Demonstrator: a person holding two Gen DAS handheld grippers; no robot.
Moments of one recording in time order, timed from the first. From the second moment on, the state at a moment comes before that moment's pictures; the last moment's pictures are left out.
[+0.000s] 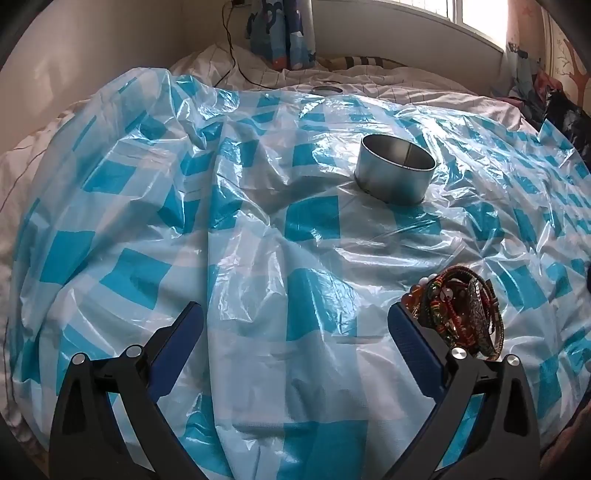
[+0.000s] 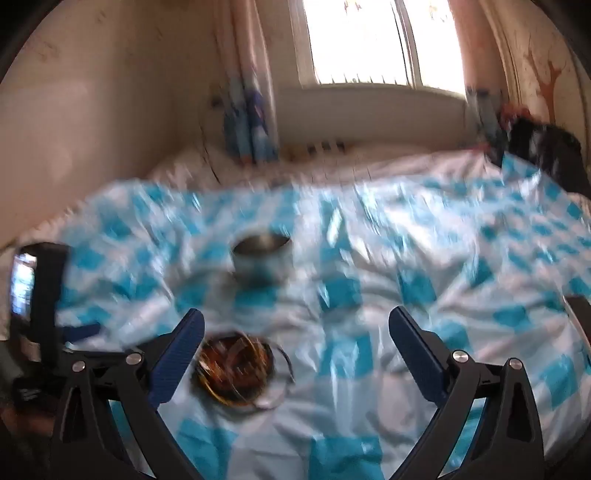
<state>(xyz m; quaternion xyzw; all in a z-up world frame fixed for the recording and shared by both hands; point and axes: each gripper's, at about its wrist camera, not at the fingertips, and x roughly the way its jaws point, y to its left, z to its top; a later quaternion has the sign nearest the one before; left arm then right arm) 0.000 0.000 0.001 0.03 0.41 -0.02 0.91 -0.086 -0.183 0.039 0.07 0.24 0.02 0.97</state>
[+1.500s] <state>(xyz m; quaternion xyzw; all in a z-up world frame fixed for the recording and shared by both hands) 0.034 -0.064 -0.009 0.06 0.41 -0.29 0.86 -0.021 -0.266 0.026 0.16 0.35 0.10 0.92</state>
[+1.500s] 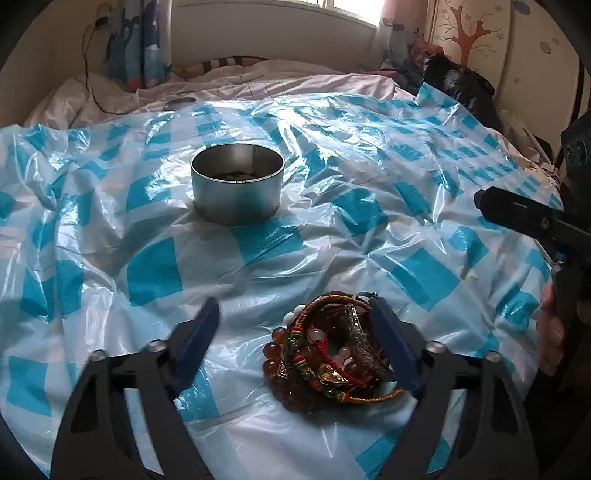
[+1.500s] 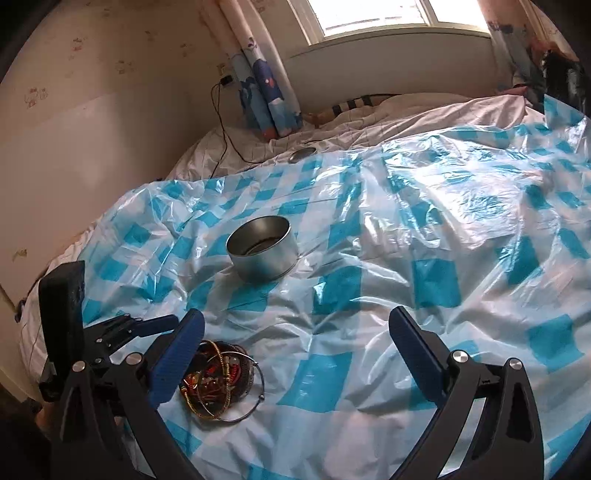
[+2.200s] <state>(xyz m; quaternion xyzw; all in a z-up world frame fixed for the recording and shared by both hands) 0.033 -0.029 -0.002 -0.01 0.43 -0.32 0.85 -0.012 -0.237 0.001 0.13 0.40 0.12 0.90</state>
